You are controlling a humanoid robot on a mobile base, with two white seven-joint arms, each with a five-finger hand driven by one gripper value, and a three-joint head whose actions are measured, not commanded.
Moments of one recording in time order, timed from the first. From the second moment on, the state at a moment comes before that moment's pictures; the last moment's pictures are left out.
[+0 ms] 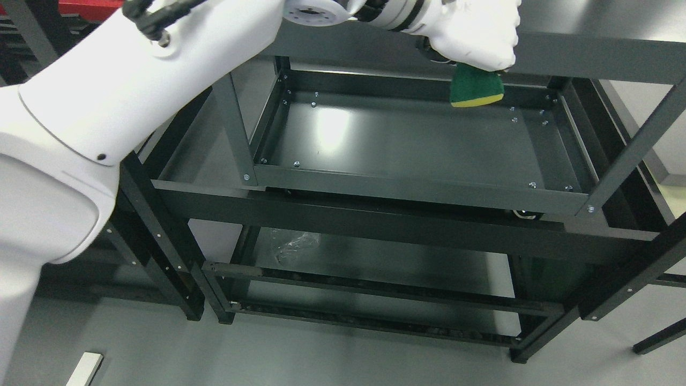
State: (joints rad) left arm -1.79 0.16 -1.07 -1.12 -0.85 -0.78 -0.42; right arm -0.08 0.00 -0.21 0.00 -0.12 0.00 -0.07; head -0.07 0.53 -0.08
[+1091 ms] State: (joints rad) left arm -1.48 0.78 -0.73 -1.41 -0.62 -0.79 -0.52; right arm -0.08 0.00 -0.21 0.00 -0.12 0.00 -0.07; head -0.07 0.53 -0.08
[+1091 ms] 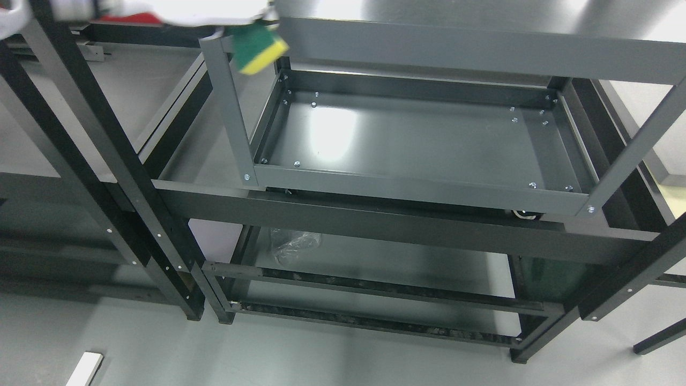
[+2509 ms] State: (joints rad) left arm -0.63 0.18 -0.41 -1.29 -0.15 -0.77 -0.21; right arm -0.08 0.00 -0.21 0.00 -0.12 0.00 -0.07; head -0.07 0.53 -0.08
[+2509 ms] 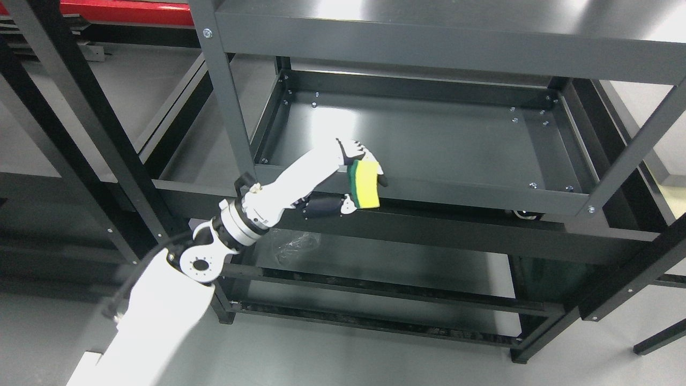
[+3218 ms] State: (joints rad) left arm -0.31 0.05 -0.24 -1.53 0.08 -0.15 0.09; right arm -0.08 0.00 -0.21 0.00 -0.12 0.00 -0.07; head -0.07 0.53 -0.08
